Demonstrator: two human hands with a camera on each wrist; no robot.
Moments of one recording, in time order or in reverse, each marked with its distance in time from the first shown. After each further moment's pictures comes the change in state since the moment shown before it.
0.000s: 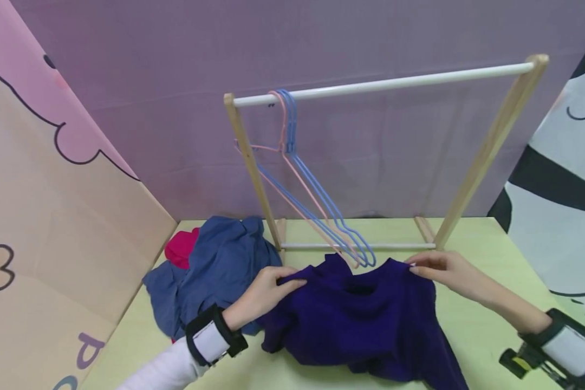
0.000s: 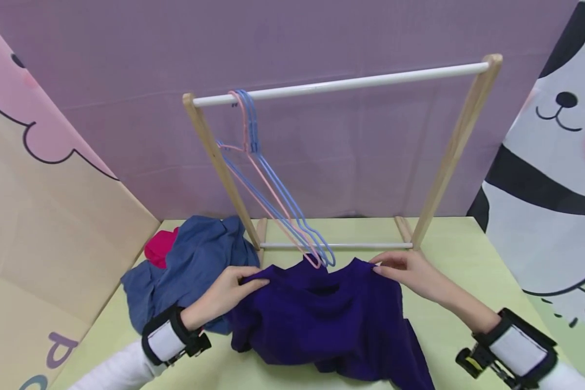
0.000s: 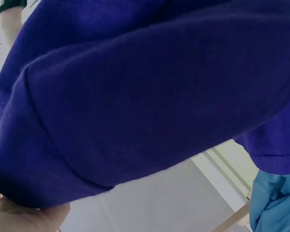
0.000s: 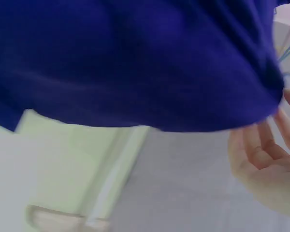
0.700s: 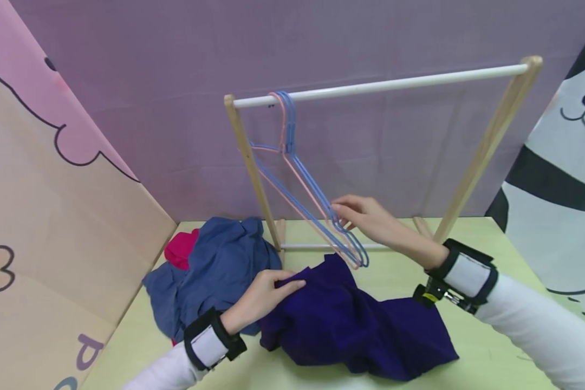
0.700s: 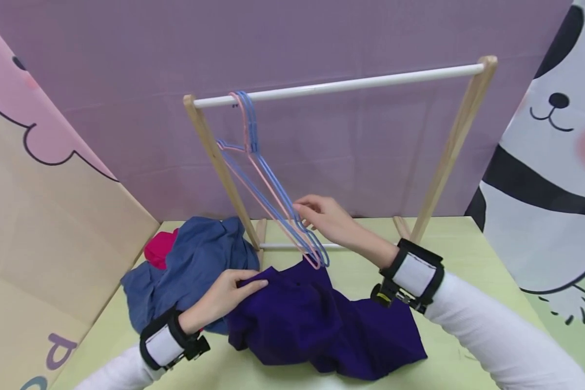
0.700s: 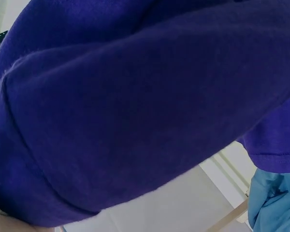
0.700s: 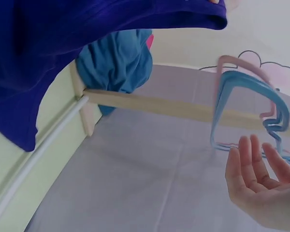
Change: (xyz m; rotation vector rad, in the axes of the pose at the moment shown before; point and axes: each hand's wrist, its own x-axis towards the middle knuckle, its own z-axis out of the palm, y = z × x) left_hand -0.008 0.011 -0.002 -0.002 0.004 -0.043; right_hand 0.107 -0.103 0.029 0.162 -0.027 -0.008
